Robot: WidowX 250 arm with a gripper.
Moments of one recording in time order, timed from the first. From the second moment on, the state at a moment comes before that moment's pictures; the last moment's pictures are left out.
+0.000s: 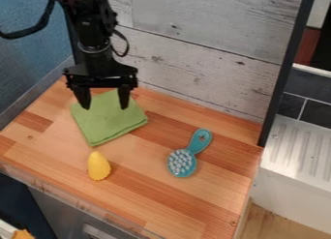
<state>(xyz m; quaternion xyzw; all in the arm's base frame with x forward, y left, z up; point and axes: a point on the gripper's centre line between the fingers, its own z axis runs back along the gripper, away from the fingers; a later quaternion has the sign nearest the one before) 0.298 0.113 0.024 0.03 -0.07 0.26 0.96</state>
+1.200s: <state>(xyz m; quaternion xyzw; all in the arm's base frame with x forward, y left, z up) 0.315 0.107 -0.031 0.03 -0.06 0.32 0.95</state>
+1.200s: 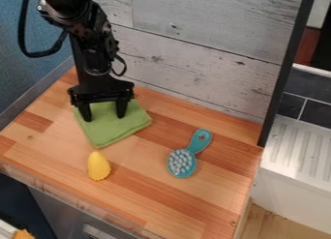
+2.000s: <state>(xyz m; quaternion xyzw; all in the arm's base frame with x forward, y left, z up) 0.275 0.010 -0.032 0.04 -0.04 0.21 0.98</state>
